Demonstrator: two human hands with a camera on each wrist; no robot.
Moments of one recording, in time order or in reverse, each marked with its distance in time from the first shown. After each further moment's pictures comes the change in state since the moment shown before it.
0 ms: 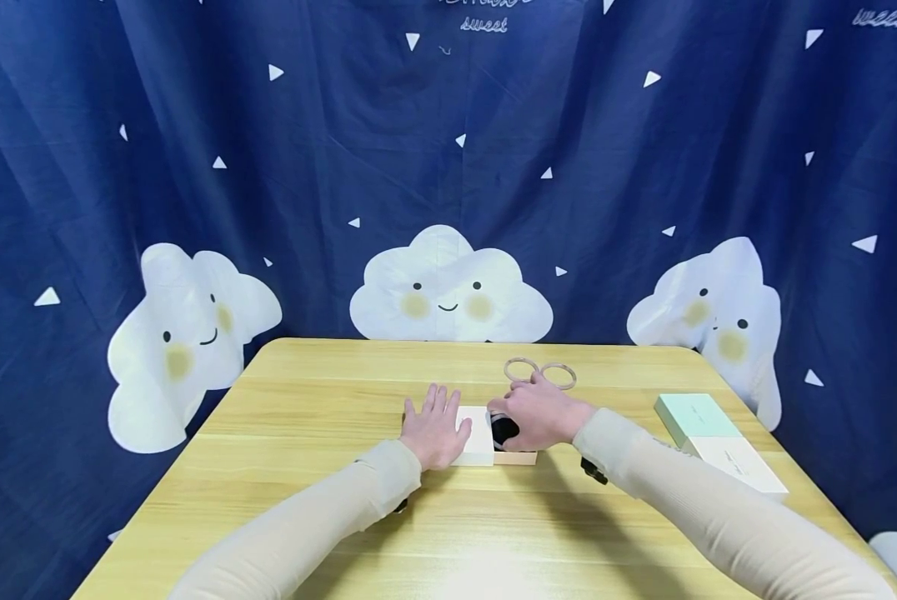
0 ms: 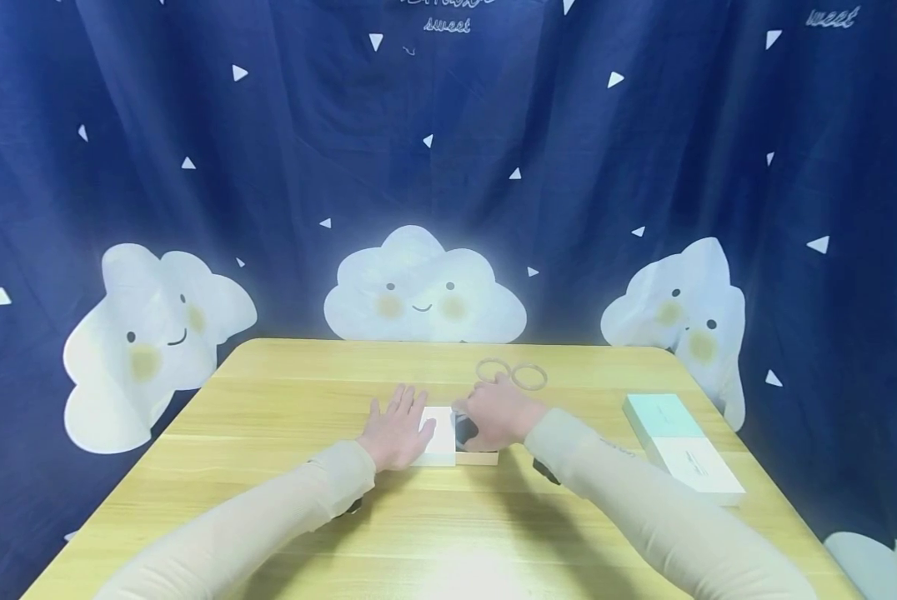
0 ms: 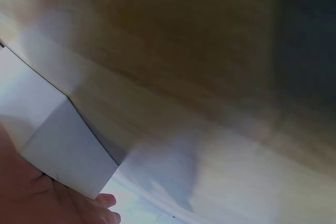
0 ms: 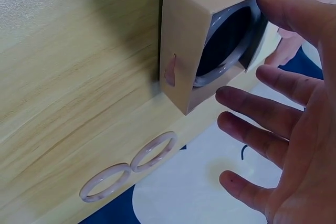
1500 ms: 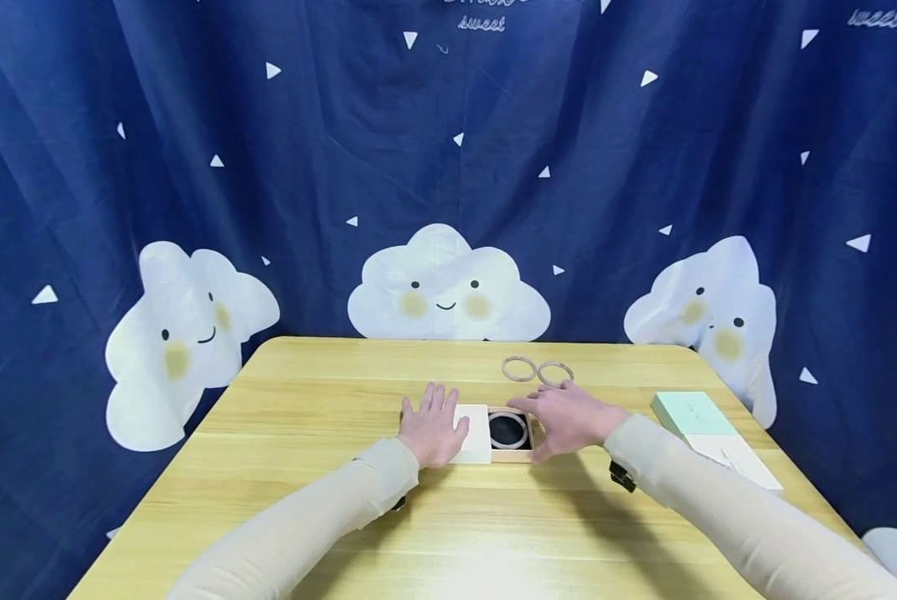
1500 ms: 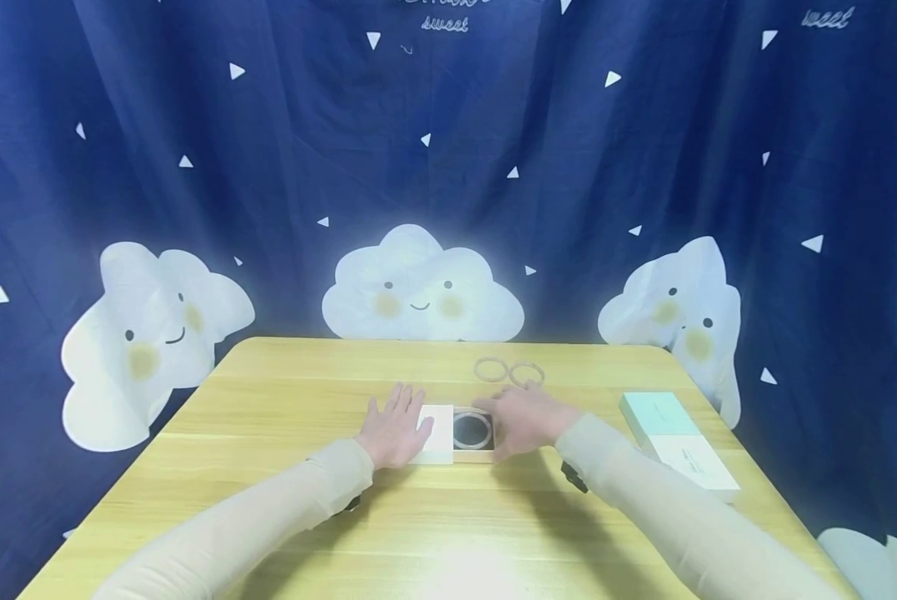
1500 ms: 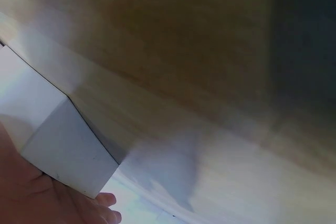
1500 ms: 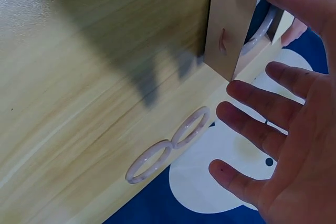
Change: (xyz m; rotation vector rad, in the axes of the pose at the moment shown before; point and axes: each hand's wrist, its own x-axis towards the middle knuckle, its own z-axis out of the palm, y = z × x) left_hand -0.005 0.004 -0.007 -0.002 -0.004 -0.006; right_hand -0.037 0.021 0.006 0.193 -0.104 0.111
